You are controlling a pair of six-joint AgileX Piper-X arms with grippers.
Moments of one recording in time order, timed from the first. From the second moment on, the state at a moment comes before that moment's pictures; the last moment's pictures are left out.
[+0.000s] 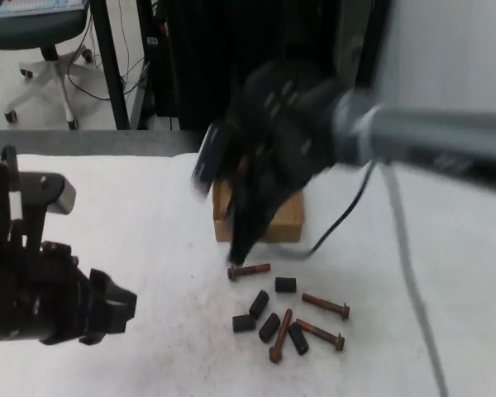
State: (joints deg) left arm -11.5 53.3 -33.4 36.8 23.0 0.0; right arm 37.5 109.6 -83.3 34.4 -2.0 -32.5
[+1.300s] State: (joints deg) left arm -40.0 102.2 -74.4 54.0 4.8 42.5; right arm 9.5 82.7 -75.4 60.1 -15.8 -29.3
